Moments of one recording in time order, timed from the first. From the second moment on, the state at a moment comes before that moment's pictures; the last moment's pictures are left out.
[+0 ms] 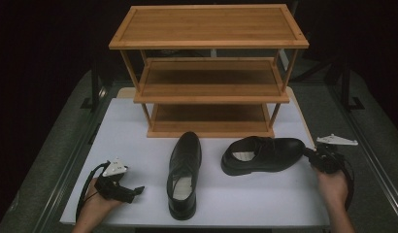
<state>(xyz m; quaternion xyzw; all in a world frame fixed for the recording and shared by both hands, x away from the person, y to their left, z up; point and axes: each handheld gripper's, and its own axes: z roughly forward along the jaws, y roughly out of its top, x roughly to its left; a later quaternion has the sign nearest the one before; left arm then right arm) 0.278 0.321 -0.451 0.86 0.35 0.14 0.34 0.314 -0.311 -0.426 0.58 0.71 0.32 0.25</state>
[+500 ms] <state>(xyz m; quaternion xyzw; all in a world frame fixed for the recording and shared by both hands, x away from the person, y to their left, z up) 0.278 0.321 -0.452 0.86 0.35 0.14 0.34 0.354 -0.301 -0.428 0.57 0.71 0.32 0.25</state>
